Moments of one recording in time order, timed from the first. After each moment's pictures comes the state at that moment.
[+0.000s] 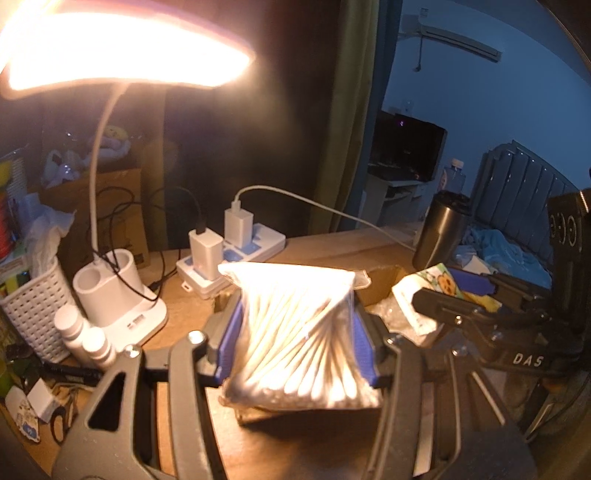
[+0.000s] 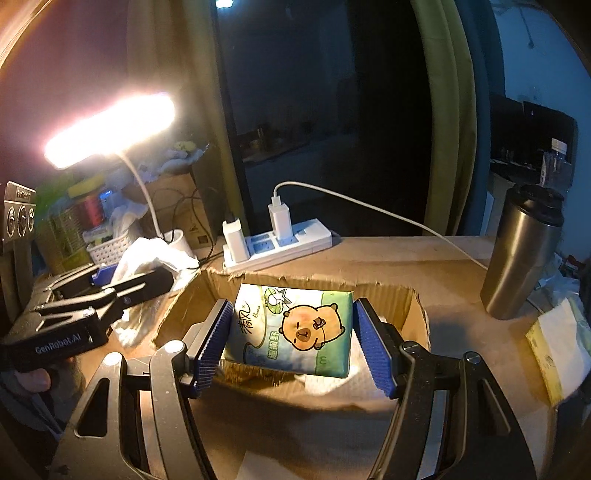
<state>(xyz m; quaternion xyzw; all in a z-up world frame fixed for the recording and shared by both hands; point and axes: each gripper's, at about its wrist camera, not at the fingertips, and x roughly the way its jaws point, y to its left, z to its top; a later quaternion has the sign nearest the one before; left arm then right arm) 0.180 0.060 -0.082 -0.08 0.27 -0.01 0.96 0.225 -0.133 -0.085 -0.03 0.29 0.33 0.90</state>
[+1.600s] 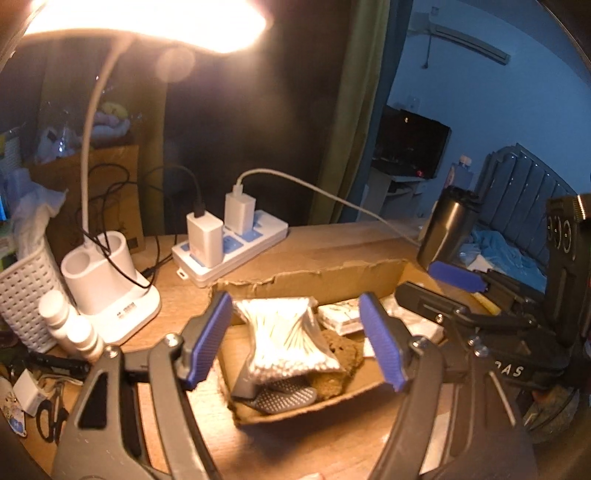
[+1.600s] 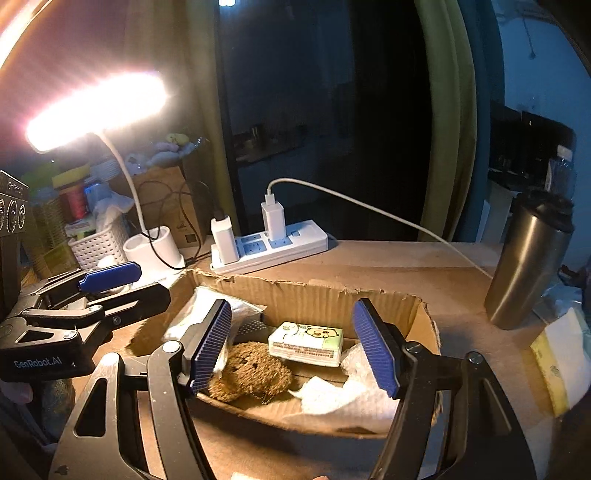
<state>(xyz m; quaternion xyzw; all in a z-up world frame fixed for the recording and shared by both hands) 0.201 0.070 -0.103 -0.10 0.29 -0.01 0.95 0.232 -0.116 -0.096 -0.05 0.27 0.31 0.91</state>
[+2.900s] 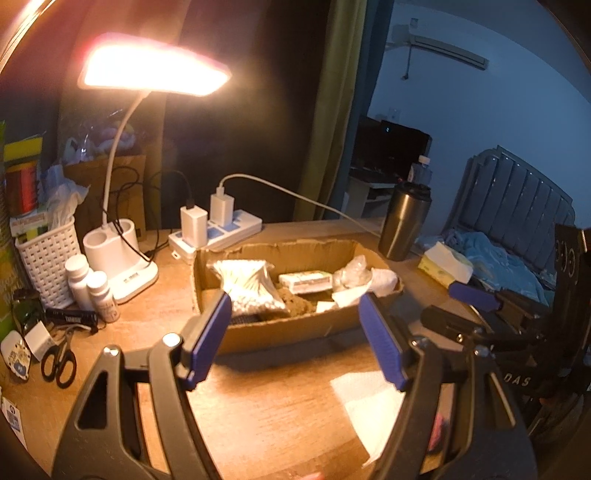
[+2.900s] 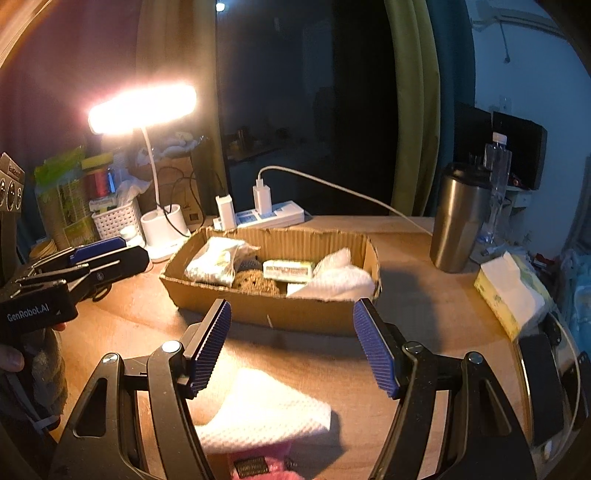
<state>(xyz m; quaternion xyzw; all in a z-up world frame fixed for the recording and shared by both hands) 0.105 0.026 -0.084 -0.09 0.25 -0.02 0.96 0.129 -0.186 -0.097 -0.06 0.27 0.28 0.92</state>
